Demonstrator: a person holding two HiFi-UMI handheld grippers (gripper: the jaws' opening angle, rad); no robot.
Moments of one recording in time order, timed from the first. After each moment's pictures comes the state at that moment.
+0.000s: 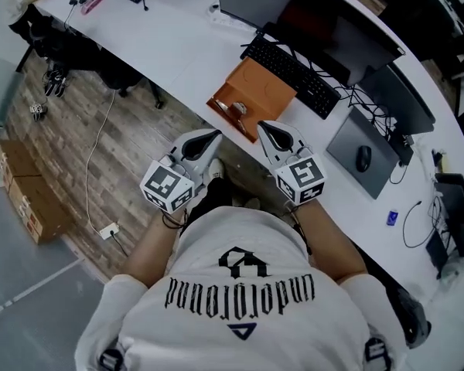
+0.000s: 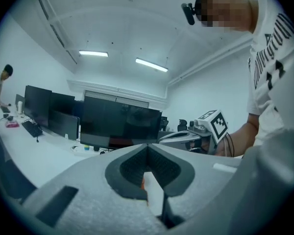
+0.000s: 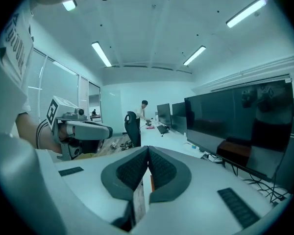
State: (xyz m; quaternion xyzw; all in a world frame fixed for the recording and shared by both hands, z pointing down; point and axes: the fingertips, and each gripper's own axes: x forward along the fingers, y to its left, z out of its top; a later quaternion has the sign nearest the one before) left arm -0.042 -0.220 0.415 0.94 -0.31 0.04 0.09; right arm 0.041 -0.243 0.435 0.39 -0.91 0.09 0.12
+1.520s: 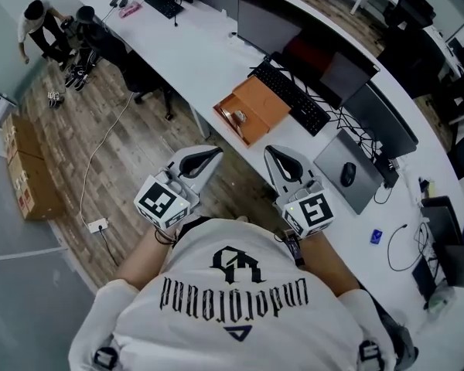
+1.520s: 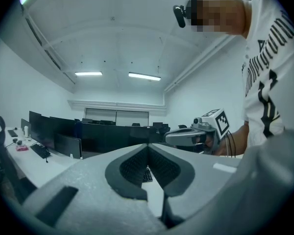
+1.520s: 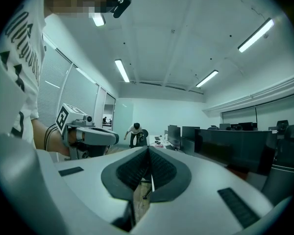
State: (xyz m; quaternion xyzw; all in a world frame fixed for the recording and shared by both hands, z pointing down) left arm -0.023 -0.078 0.307 0.94 -0.35 0.01 0.01; right arm 0.067 -0.094 0.306 0.34 -0.94 -0.02 0.05
